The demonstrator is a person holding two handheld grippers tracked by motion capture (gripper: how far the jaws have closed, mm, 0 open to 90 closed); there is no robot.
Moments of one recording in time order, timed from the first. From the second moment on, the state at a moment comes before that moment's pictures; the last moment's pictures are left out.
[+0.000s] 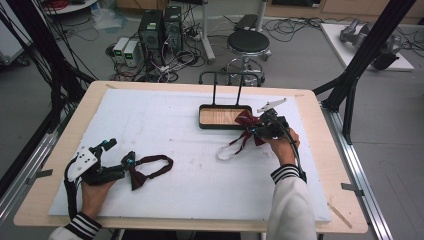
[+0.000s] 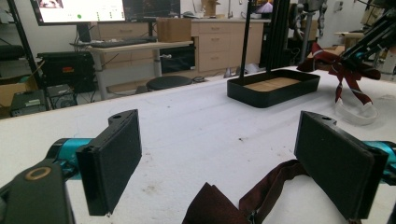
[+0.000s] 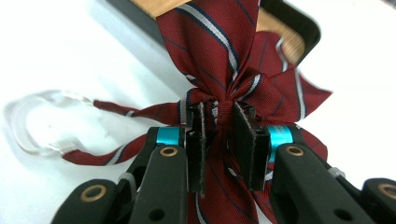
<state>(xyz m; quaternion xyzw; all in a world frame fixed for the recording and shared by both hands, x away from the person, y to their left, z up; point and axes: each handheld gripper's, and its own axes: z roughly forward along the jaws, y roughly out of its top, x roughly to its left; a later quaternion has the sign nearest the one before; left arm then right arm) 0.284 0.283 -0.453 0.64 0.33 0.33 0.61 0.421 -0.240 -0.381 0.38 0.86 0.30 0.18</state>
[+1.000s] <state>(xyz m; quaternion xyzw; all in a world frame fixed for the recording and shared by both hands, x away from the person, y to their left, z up) 0.284 0.283 -0.453 0.64 0.33 0.33 0.61 0.399 -0.261 -0.347 0.35 0.76 0.48 0.26</state>
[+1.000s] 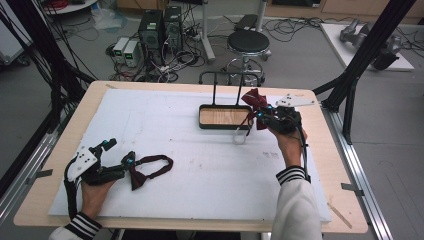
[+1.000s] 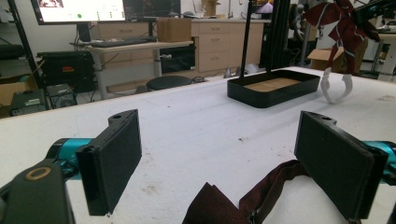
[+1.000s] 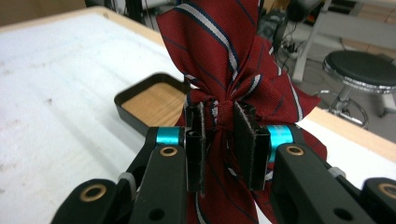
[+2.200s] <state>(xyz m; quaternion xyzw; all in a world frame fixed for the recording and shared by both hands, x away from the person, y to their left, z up) 0.284 0.283 -0.453 0.64 0.33 0.33 0.61 0.394 -0.279 -0.324 0.36 0.68 0.54 0.33</state>
